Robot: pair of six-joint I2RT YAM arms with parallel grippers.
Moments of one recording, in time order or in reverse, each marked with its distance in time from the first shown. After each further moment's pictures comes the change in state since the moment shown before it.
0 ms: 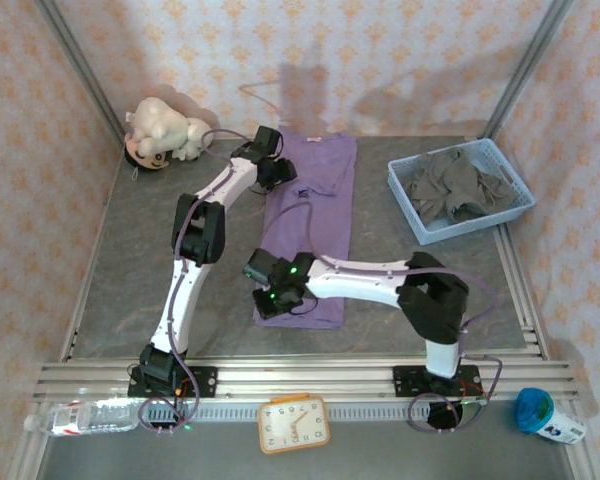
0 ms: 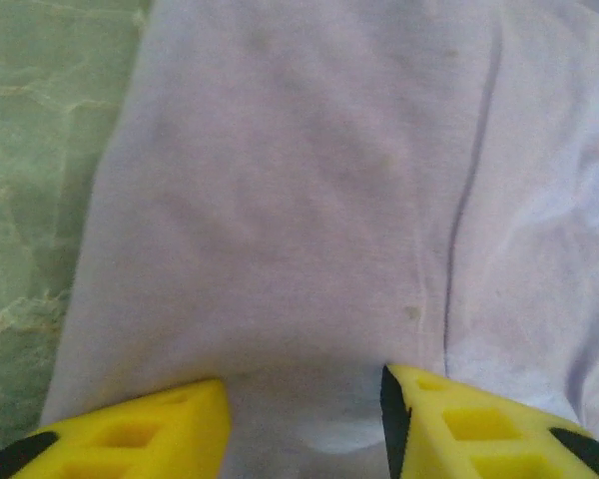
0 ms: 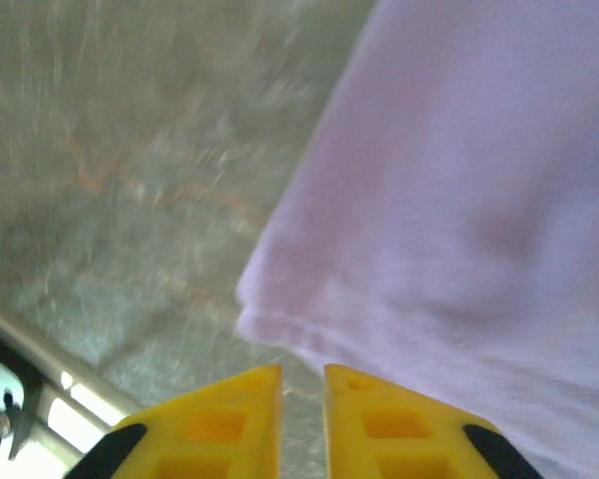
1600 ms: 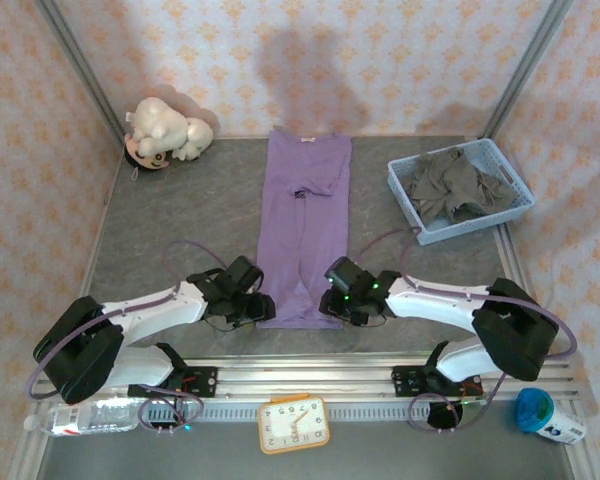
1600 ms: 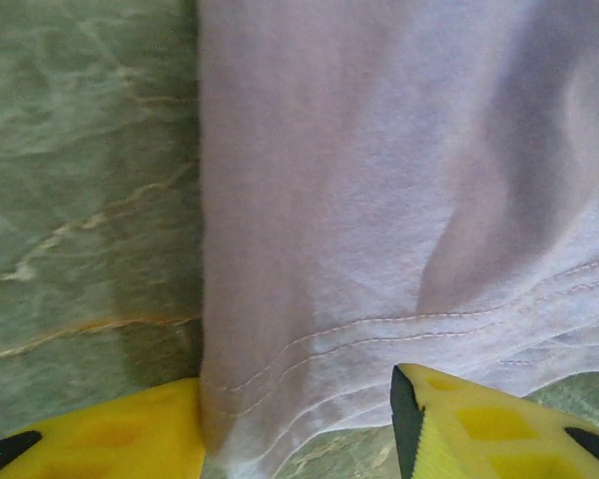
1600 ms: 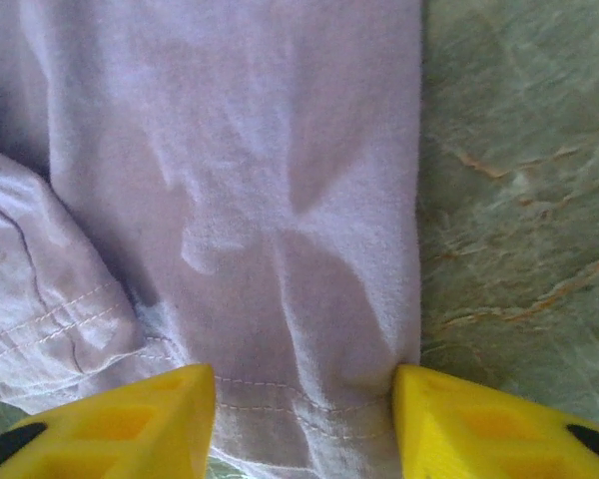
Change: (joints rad) left arm -0.431 -1.316 -1.744 0.195 0.034 -0.274; right arm -0.212 -0.444 -0.666 0.225 0.002 0.436
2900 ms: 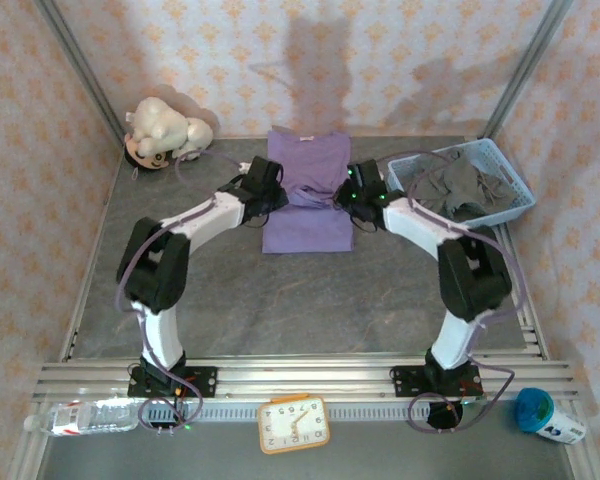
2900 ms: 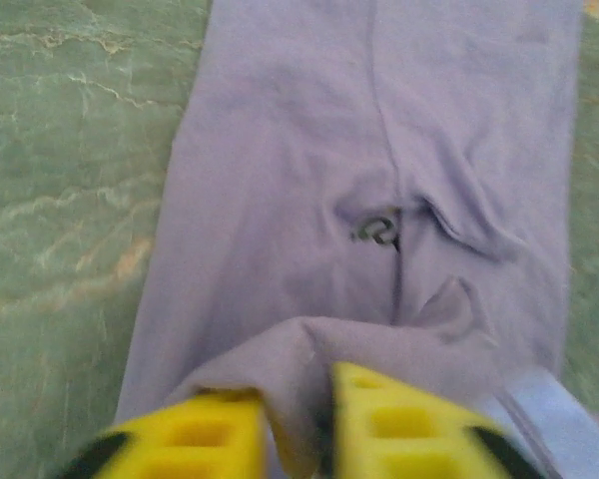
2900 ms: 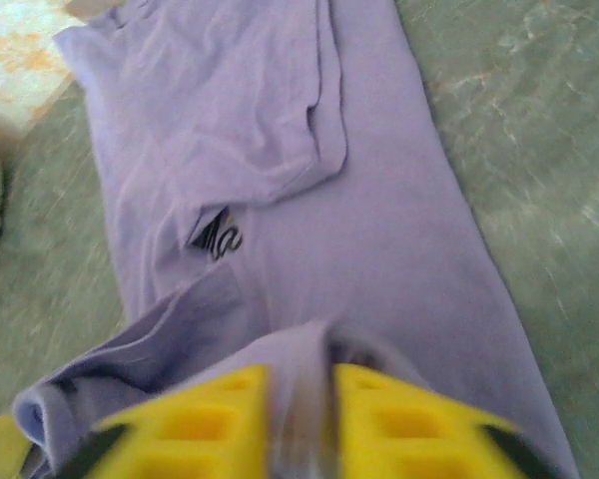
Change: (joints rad) left arm 0.289 0.666 0.882 0.129 -0.325 0.150; right arm -0.484 0.442 0.630 0.198 0.099 -0.240
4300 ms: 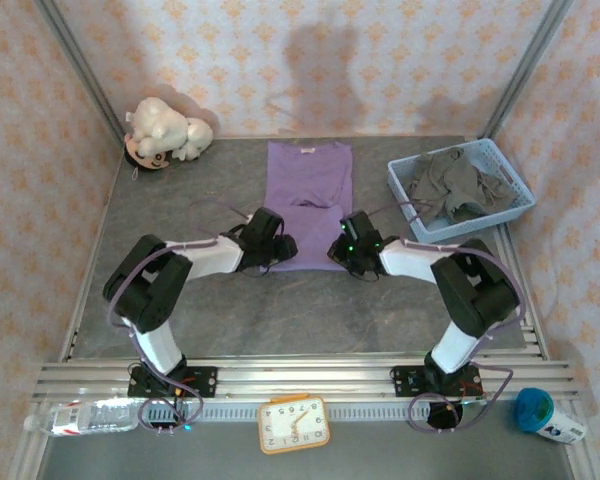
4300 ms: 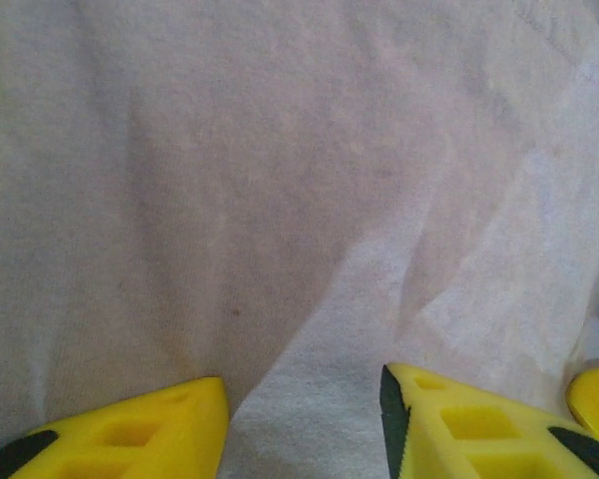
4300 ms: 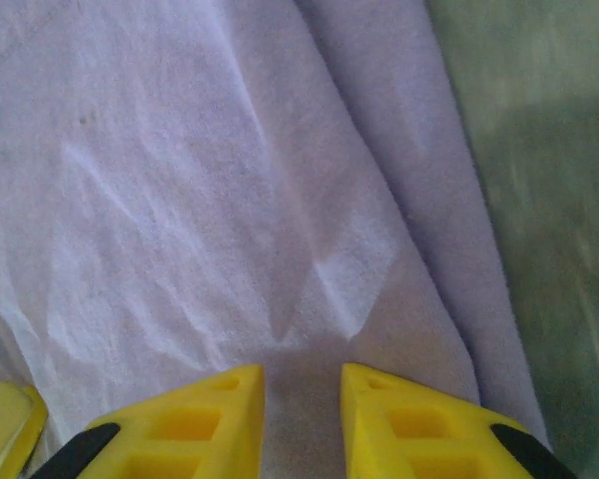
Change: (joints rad) left arm -0.142 -0.209 -0.550 0.248 0.196 -0.118; right arm 0.158 -0.170 -0.478 0.112 -0.086 0.122
